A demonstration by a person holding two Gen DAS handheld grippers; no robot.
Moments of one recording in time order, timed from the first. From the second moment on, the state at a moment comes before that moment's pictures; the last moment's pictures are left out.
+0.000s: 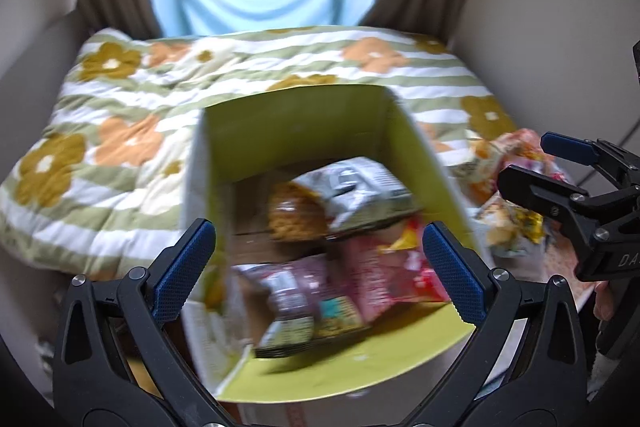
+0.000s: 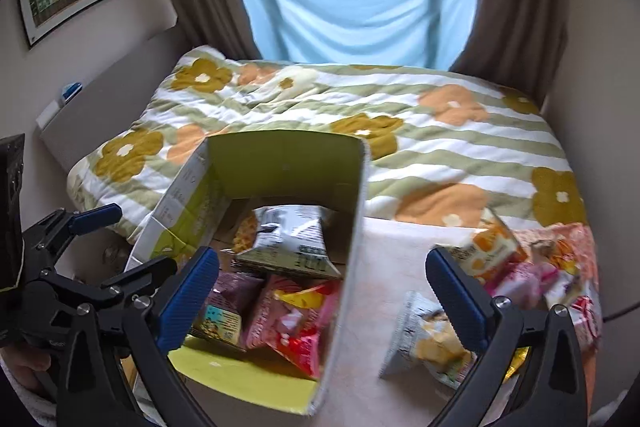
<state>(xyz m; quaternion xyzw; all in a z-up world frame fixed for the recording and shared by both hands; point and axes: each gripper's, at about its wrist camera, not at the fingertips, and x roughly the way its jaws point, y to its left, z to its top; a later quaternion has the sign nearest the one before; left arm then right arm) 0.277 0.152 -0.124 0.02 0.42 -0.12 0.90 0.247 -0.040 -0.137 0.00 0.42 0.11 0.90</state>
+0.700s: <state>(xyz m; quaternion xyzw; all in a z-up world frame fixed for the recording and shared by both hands) 0.254 -0.074 -0.141 0.06 0.45 -0.15 0.88 0.212 -0.262 -0.146 -0.01 0.45 0.04 0.89</state>
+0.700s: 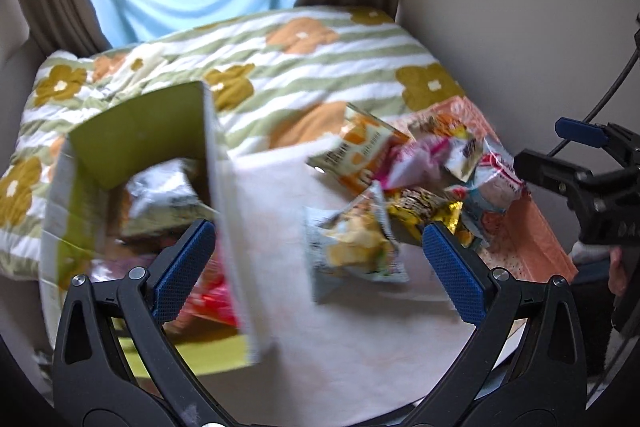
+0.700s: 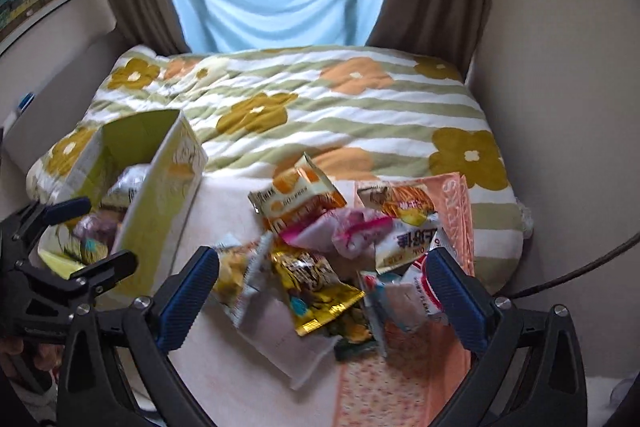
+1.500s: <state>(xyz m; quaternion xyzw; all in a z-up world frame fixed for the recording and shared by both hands) 0.305 -0.135 -0.257 0.04 0.59 -0.07 0.80 0.224 -0.269 -0.278 -0.14 0.49 0.16 0.84</state>
